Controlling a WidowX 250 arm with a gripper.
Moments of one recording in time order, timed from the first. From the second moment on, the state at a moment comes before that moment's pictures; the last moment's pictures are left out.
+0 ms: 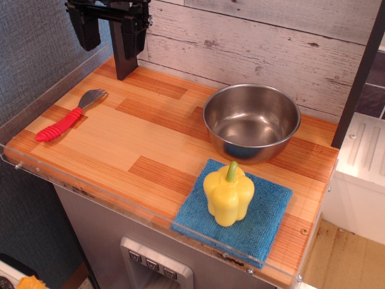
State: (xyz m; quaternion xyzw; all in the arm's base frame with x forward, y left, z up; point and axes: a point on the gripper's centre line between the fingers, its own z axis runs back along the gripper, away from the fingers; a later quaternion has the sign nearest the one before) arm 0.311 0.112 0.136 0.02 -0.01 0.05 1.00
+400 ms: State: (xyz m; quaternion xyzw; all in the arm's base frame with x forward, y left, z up) arm 0.310 0.109 0.125 0.01 0.00 0.05 1.00
